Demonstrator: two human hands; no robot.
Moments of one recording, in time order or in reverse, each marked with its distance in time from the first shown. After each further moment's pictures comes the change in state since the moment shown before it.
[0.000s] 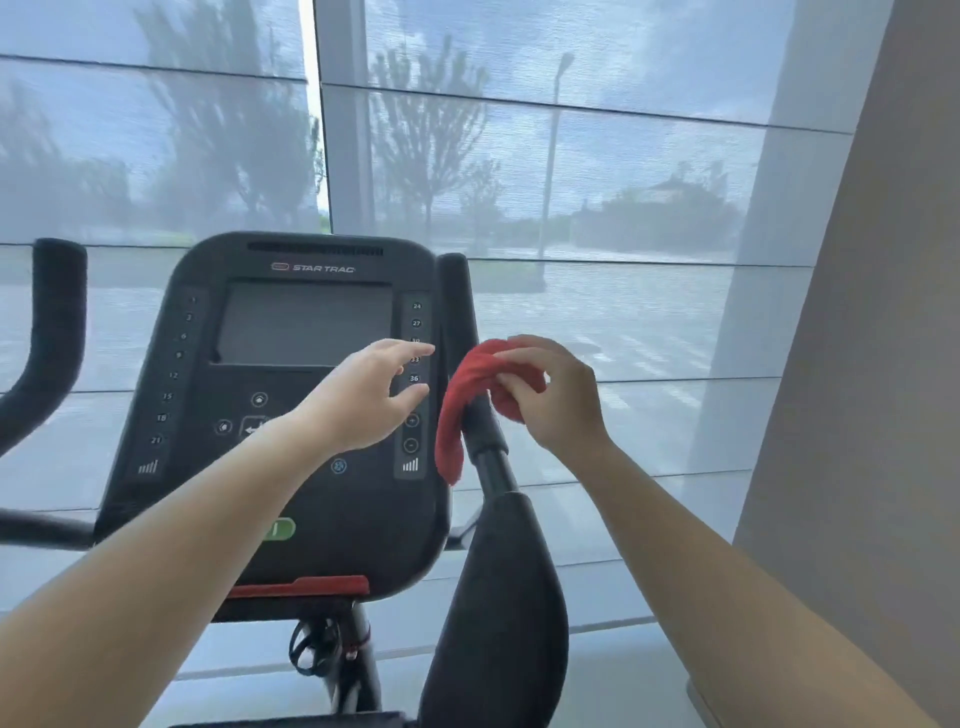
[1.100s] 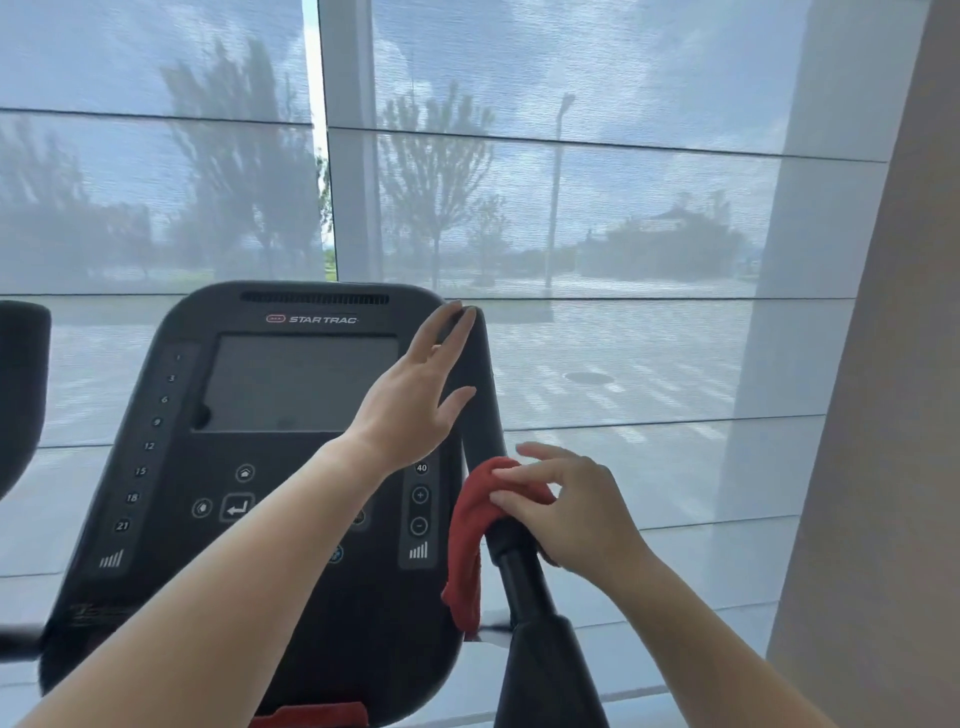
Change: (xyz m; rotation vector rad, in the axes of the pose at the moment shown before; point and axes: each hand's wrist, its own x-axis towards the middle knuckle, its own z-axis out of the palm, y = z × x) left_hand 0.087 -0.013 0.021 0.077 0.211 0.212; right_hand 0.004 0.024 0.019 0.000 -0.199 0.216
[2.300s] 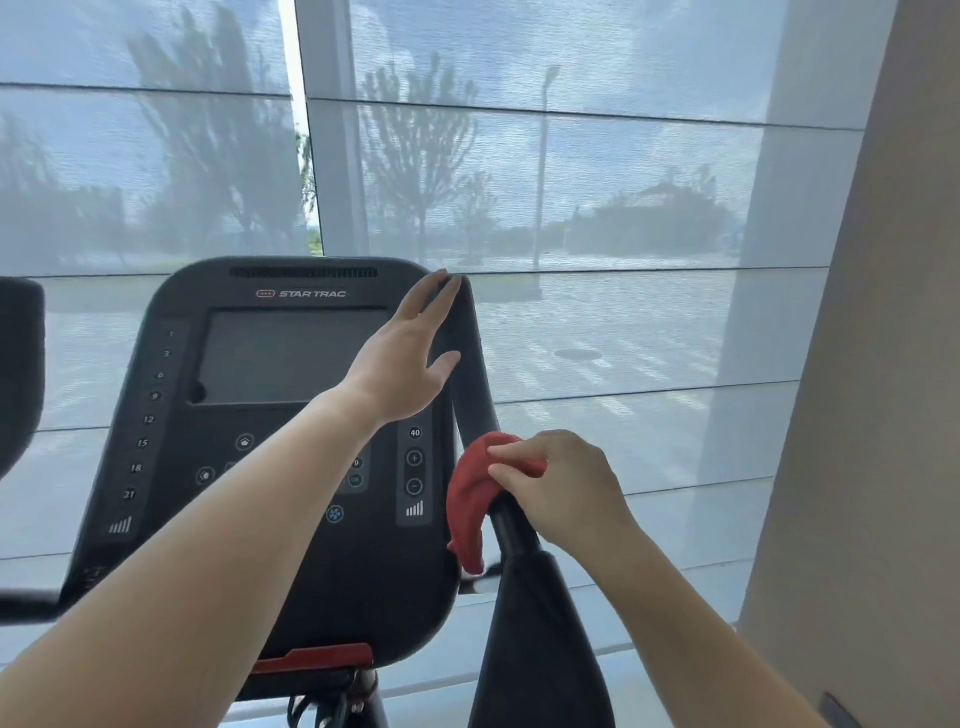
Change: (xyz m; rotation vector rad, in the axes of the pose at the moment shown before) left_hand 0.000 0.005 -0.012 -0.041 -0.050 -0.037; right_hand -0.030 -0.018 0.000 -0.198 0.041 0.081
